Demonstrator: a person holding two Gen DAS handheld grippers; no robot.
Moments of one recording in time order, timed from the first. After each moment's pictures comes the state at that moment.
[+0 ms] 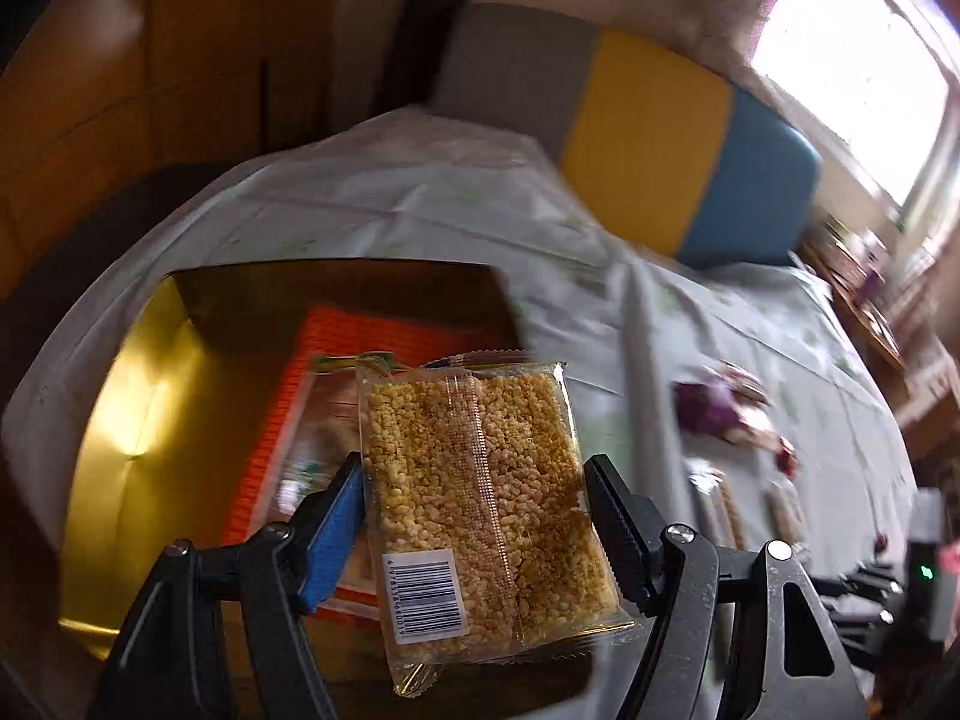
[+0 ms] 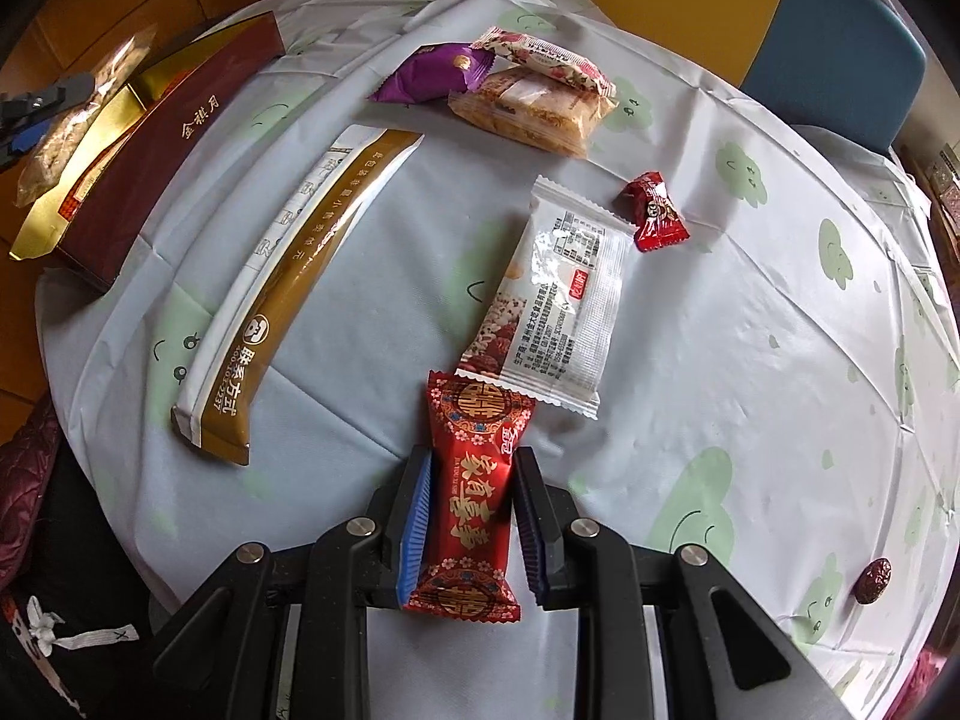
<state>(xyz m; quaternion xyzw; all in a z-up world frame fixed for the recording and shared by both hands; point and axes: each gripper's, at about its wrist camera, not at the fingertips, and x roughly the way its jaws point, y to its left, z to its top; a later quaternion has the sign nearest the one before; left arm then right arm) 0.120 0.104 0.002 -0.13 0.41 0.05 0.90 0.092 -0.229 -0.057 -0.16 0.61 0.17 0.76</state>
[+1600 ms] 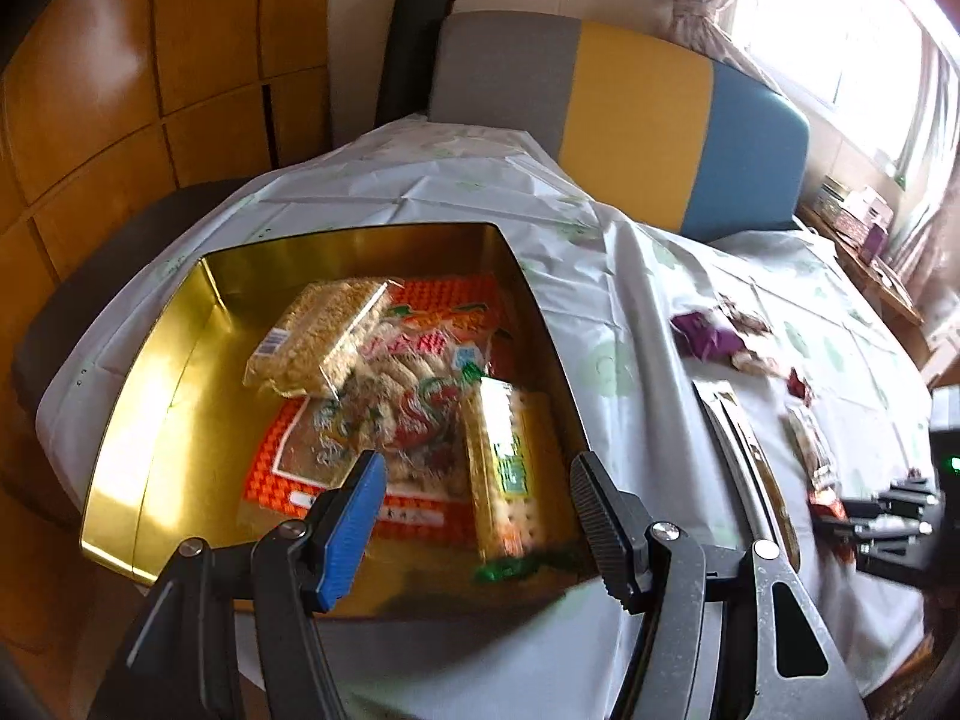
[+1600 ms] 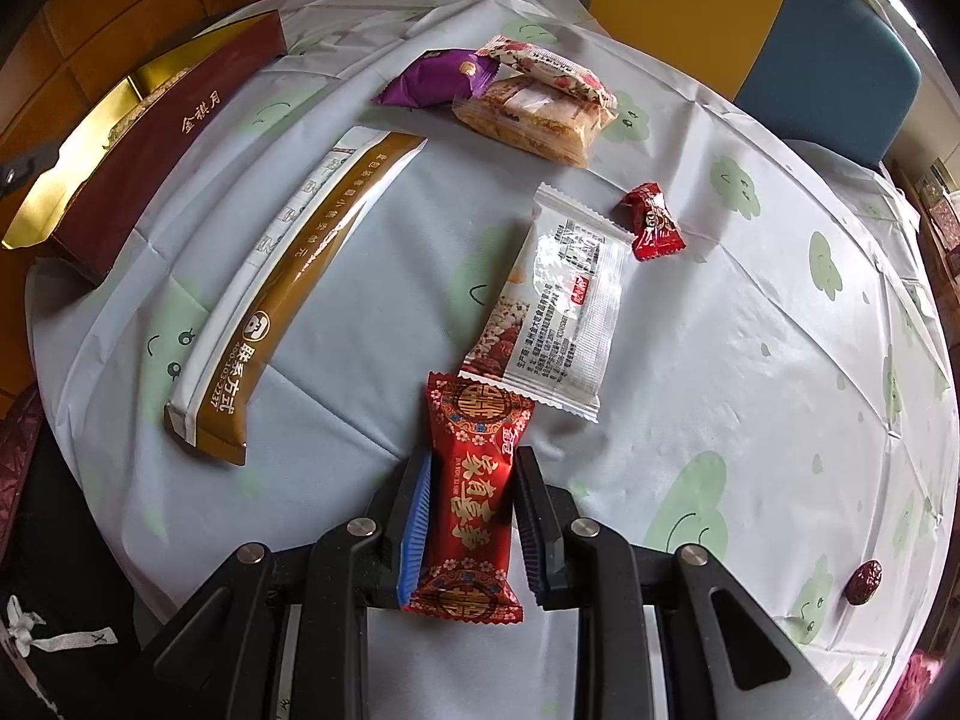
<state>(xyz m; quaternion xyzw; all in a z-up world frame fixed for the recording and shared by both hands) 0.056 0.072 -0.016 -0.07 0.40 0.05 0.91 0.088 -0.226 -0.057 -0.17 0.59 0.16 0.77</state>
